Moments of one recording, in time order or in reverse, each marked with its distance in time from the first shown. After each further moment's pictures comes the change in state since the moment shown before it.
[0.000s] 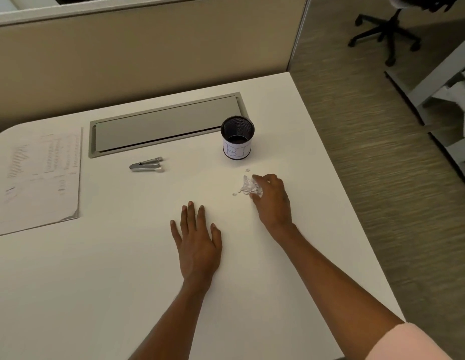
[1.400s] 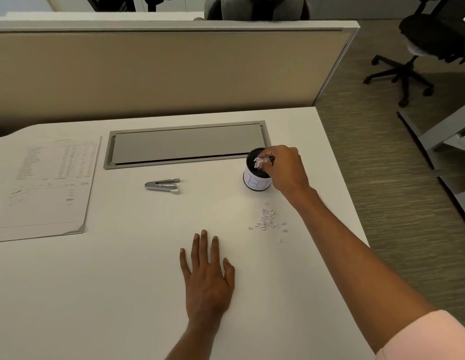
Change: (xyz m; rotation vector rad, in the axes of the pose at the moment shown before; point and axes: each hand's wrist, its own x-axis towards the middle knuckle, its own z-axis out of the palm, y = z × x) left_hand 0.006 -0.001 0.003 0.017 -0.001 -0.003; right_hand 0.145 -0.087 -0.056 0.054 -0.029 -0.121
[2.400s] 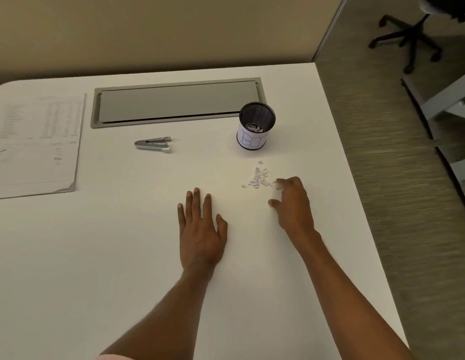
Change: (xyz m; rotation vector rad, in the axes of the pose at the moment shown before) left_hand -0.002 0.003 -0.006 -0.075 0.001 0.002; right_hand -0.164 0.083 0.044 -0.037 -0.092 0.231
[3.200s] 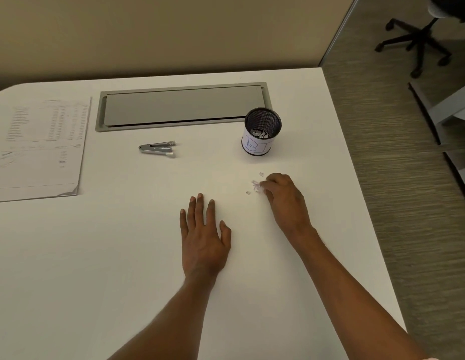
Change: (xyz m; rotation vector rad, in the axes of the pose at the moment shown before) left_hand 0.001 -0.002 0.002 0.046 -0.007 -0.013; right_hand 0.026 -0.012 0.013 -0.129 0.096 -0.399
